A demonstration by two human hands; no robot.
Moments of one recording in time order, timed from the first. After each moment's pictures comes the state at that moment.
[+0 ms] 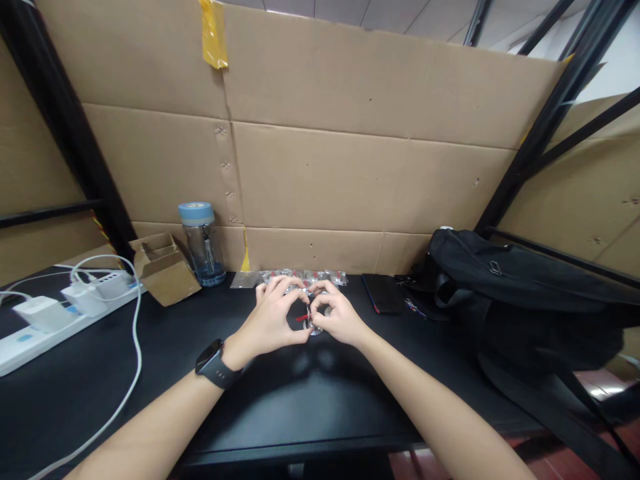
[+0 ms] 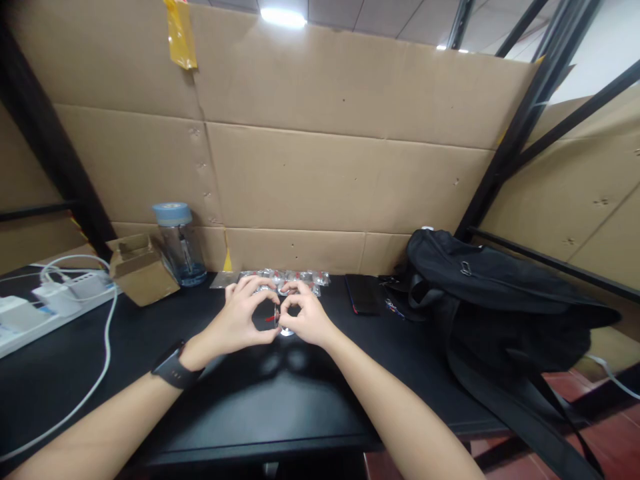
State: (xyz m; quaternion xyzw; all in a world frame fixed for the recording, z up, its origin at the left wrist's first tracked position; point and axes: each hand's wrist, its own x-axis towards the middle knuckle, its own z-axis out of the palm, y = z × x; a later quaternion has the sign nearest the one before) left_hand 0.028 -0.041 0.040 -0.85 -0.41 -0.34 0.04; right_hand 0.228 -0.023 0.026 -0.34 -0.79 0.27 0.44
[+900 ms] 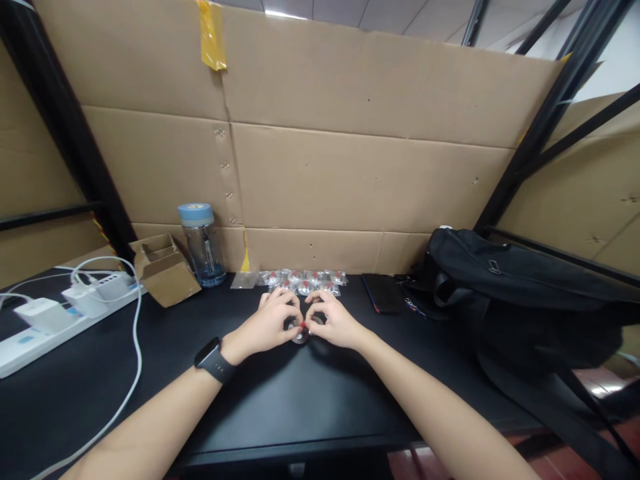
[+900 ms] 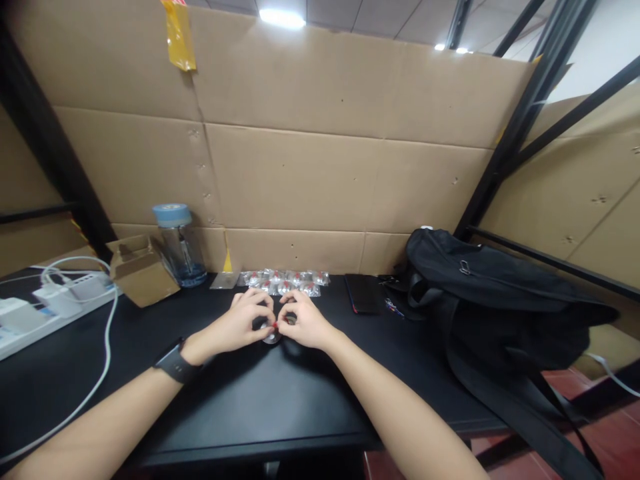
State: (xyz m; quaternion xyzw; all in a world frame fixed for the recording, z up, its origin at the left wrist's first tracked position) left_hand 0.014 -0.021 0.019 -0.90 -0.36 -0.24 -0.06; right_hand 0.232 -0.016 0.006 -0.35 -0.85 0.20 0.34
